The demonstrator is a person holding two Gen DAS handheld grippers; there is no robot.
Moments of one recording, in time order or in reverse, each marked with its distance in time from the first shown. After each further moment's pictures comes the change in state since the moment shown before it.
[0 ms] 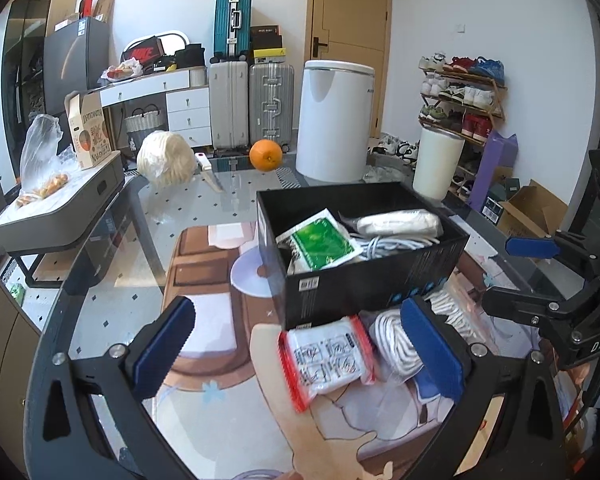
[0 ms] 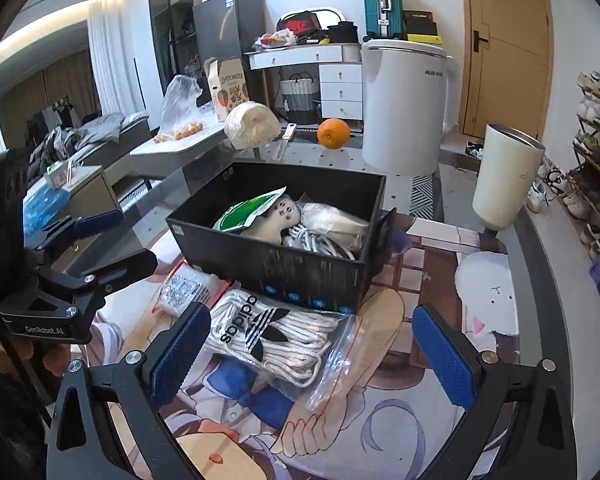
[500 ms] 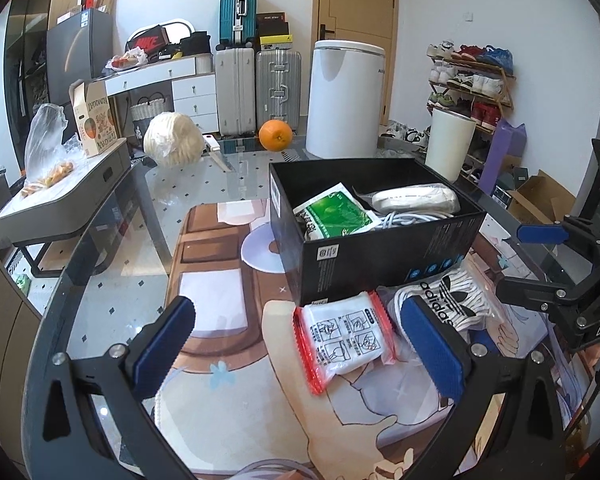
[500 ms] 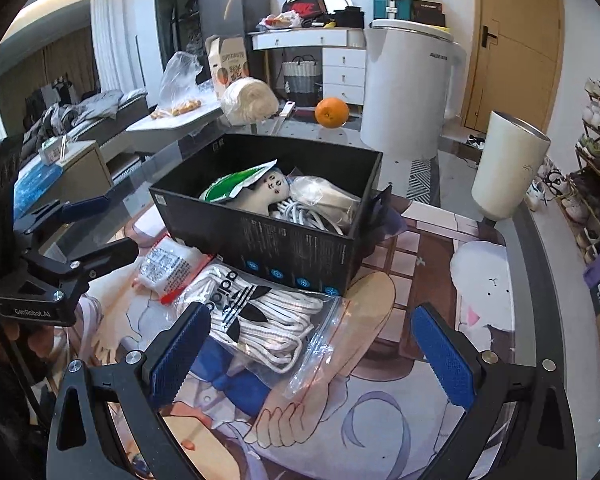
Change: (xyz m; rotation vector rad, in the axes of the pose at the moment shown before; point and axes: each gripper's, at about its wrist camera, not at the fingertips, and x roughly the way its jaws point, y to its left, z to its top) left arm 0.009 0.007 -0.012 -0.003 0.048 0.027; right arm 0.015 -0.007 -0.007 -0.055 0.071 -0.012
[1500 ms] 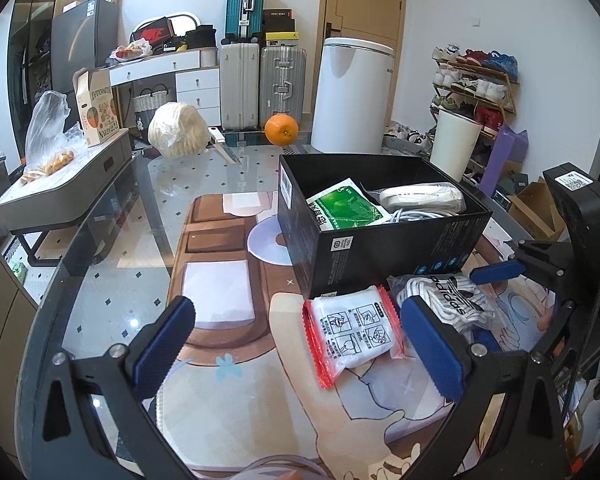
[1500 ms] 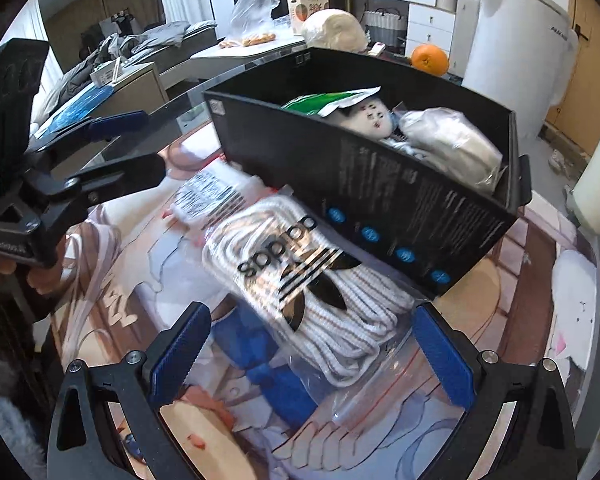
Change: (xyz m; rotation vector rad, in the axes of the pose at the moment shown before) left arm 0.002 0.010 -0.004 -0.035 0.006 -0.015; right arm 0.061 0.037 0.002 -0.182 0.214 0.213
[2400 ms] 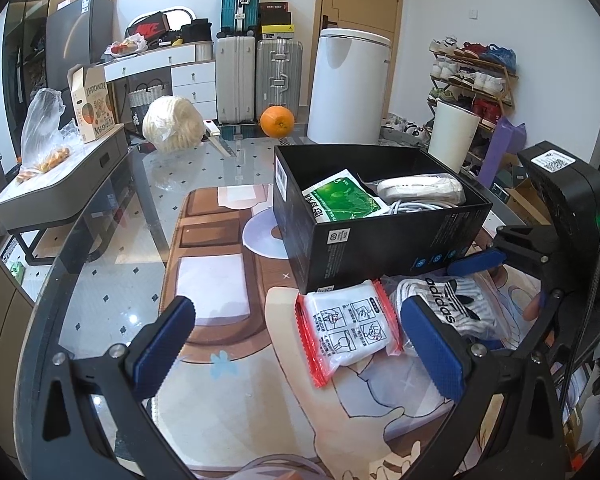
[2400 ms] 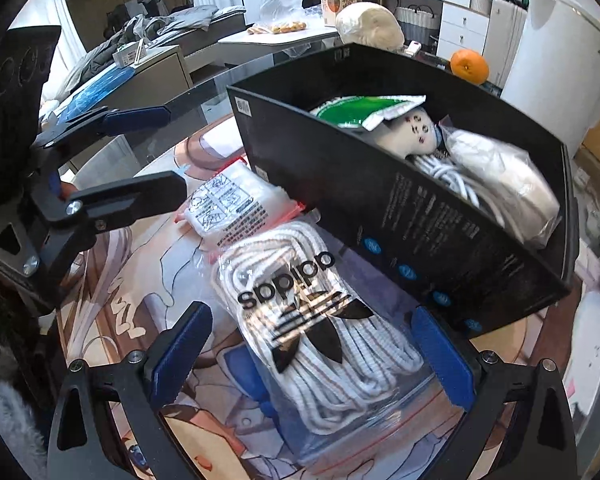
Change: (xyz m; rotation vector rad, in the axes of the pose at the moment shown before) left arm 0.004 0.000 -0.001 0.011 0.028 -0.007; right arm 0.016 0.007 0.021 -0.078 0.034 0.068
